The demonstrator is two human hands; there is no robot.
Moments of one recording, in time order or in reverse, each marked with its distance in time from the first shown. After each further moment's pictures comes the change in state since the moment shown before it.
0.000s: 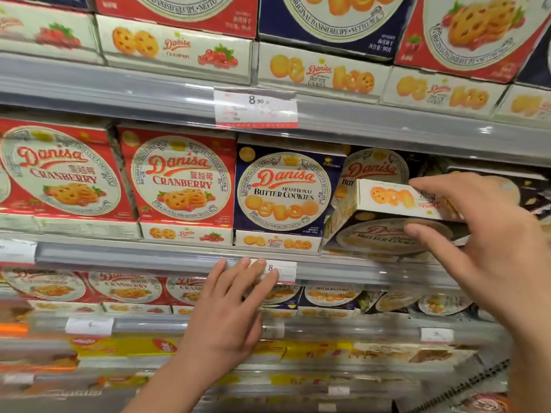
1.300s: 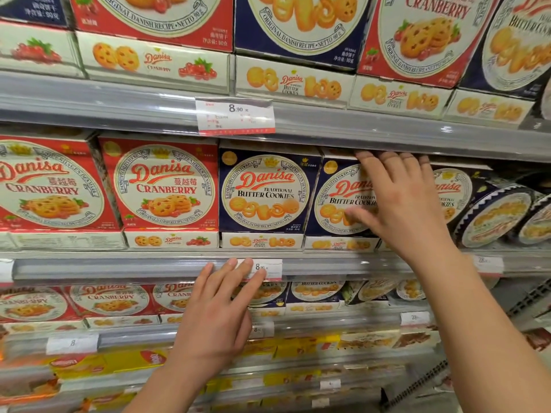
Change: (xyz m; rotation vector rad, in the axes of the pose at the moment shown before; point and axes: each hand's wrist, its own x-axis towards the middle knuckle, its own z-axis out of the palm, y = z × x) left_hand -0.001 0.000 0.003 -0.055 0.035 0.014; right_hand 0.035 0.008 0.047 -0.411 -0.017 0.069
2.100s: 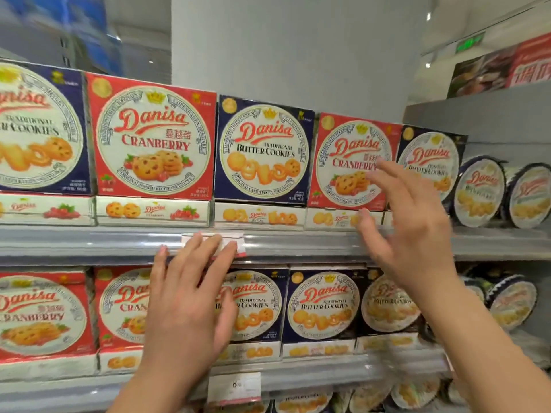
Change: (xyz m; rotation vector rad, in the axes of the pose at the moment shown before) left_hand 0.135 -0.004 -0.140 0.038 0.574 -0.044; right_hand 0.061 0.035 -0.101 0.207 0.664 -0.105
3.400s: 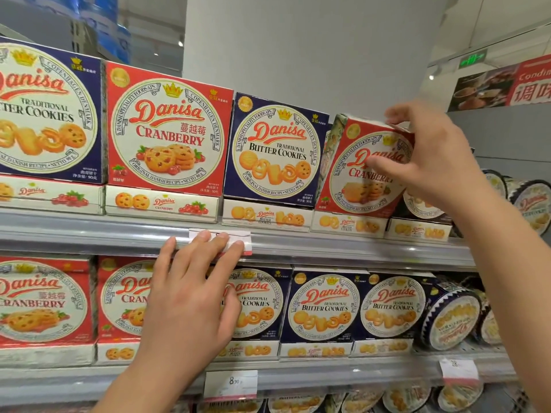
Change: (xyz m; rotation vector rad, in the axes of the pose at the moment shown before) left_hand 0.001 -0.001 -0.006 0.079 -0.071 0.008; right_hand 0.103 0.029 -0.020 0.030 -0.336 0.181
